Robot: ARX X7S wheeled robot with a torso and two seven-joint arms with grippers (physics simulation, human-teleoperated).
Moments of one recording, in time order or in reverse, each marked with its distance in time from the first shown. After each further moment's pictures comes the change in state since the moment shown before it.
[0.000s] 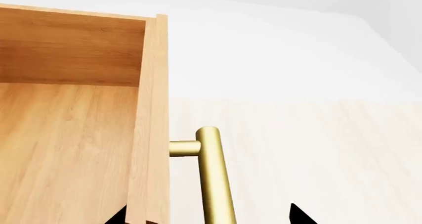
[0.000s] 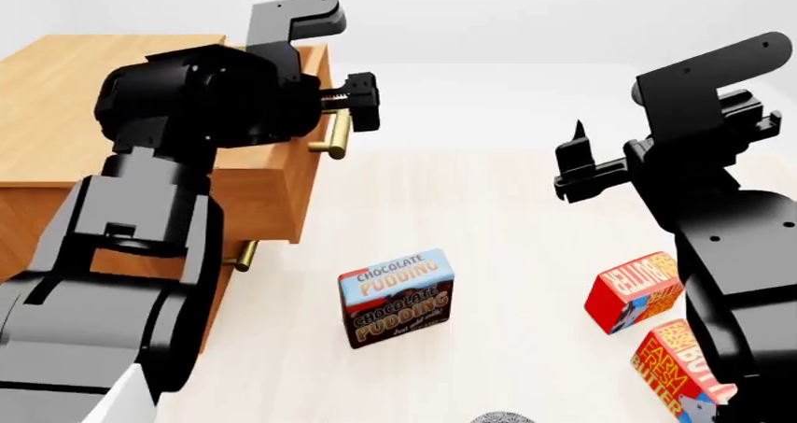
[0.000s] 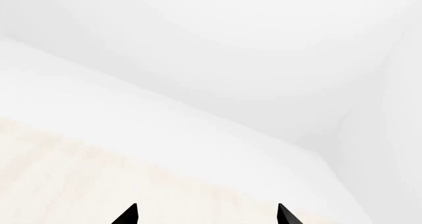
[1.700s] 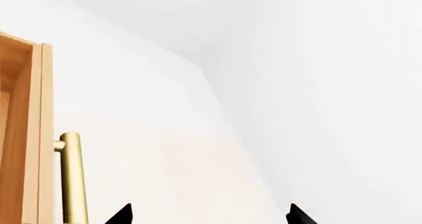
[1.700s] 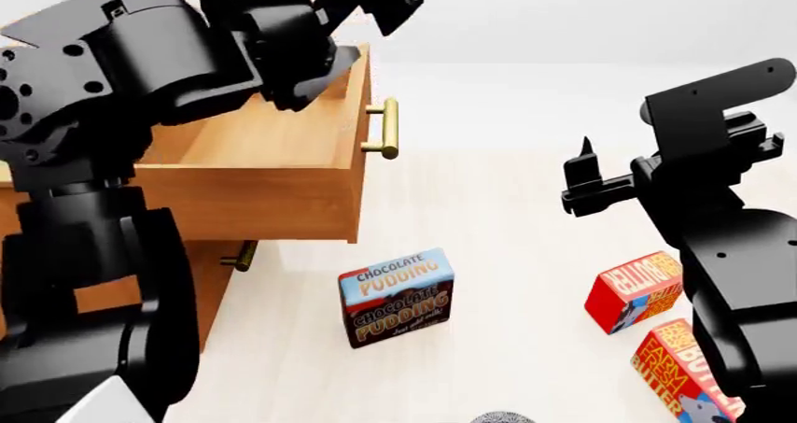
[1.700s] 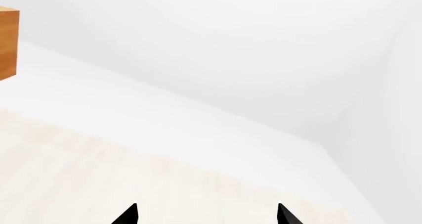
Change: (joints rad) left arm 0.119 -0.052 -0.326 0.495 -1.070 -0.221 -0.643; right arm -0.067 0.019 0.040 0.016 0.023 -0.049 0.007
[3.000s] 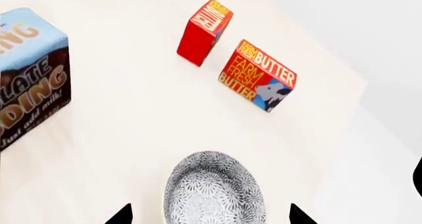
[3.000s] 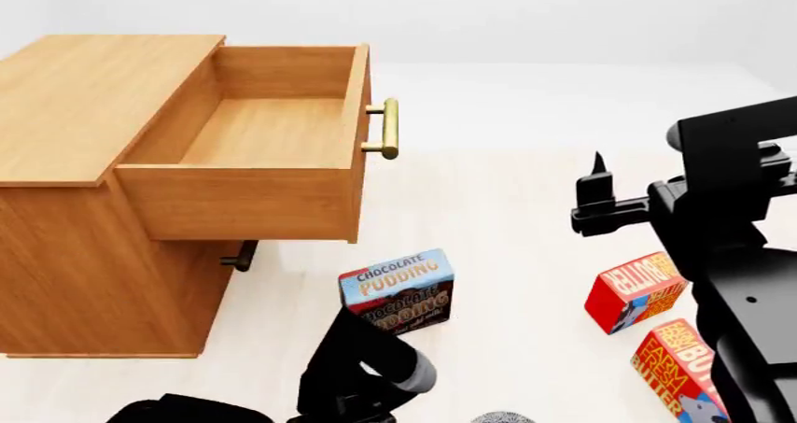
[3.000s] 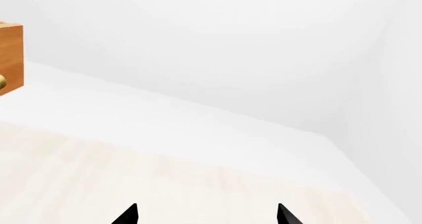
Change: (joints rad) left arm 0.990 -0.111 0.269 0.972 -0.099 -0.234 0.118; right arm -0.119 -0.028 0.140 -0.165 0.047 0.067 0.029
